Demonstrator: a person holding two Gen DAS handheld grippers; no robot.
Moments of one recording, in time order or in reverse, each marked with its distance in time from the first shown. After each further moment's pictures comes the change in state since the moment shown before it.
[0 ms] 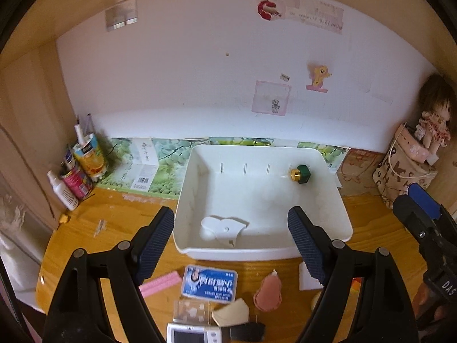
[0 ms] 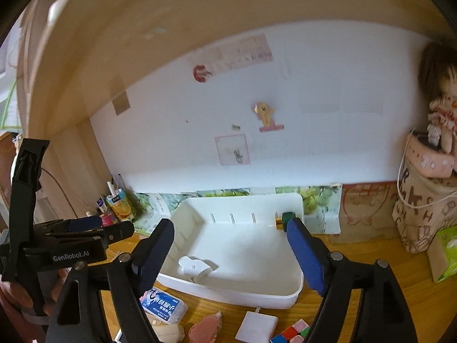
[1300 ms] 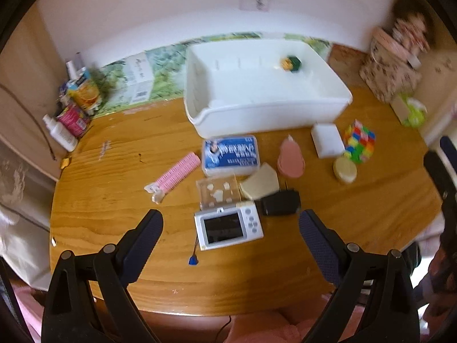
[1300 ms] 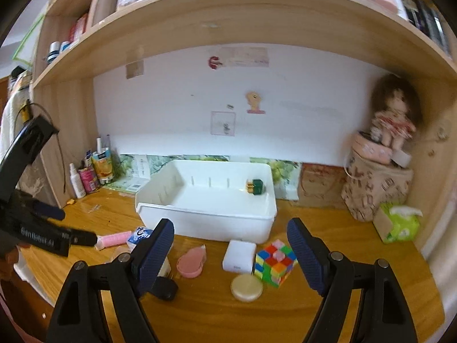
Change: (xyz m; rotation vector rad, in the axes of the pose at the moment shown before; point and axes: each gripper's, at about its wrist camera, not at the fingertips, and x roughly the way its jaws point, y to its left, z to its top) left arm -0.019 0.040 -0.117 0.197 0.352 -0.073; right arm -0.094 0.077 -0.113 -0.099 0.003 -0.289
